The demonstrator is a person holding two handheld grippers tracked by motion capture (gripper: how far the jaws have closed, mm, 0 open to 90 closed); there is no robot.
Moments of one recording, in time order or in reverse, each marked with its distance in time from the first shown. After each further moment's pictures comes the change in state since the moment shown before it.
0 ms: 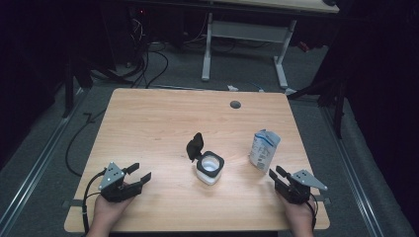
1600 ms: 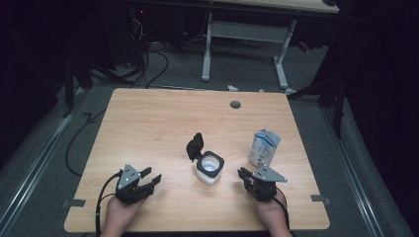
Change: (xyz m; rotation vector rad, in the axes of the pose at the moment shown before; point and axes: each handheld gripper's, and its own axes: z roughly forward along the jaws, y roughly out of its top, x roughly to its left) left arm -0.028 0.000 0.026 0.095 0.036 -0.013; right arm 0.082 0.021 0.043 0.084 0.149 -0.143
